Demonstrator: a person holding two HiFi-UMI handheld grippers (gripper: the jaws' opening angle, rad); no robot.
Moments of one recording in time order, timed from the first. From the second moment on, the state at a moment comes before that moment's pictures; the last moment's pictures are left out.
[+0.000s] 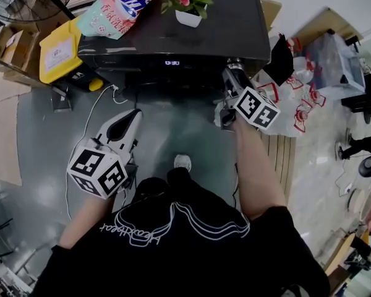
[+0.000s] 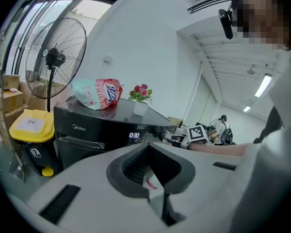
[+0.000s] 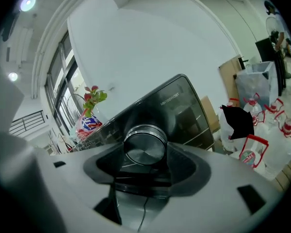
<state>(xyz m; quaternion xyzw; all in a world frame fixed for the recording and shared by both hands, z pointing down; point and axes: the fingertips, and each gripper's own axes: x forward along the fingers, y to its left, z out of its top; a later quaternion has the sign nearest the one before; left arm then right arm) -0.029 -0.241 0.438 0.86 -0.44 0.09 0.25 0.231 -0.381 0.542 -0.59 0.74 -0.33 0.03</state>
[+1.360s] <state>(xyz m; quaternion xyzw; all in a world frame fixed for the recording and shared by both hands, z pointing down) -0.035 -0.239 0.448 0.85 -0.44 0.11 0.25 0.236 -0.379 0.547 -0.46 0.67 -0.50 0.30</state>
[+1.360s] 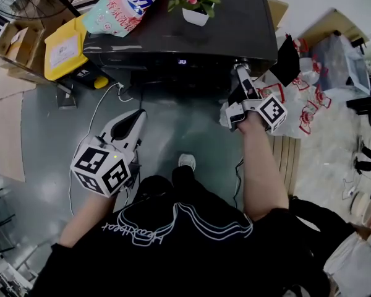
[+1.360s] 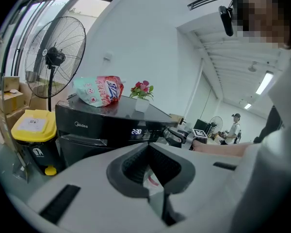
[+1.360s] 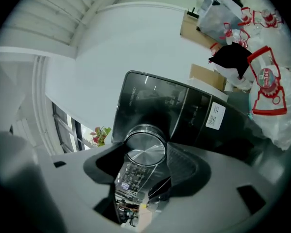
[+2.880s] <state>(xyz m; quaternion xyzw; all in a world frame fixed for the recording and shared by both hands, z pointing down) -0.033 -0.245 0.447 0.85 -0.46 0.11 0.25 0.209 -0.376 0.532 -0.58 0.70 0.17 -0.38</state>
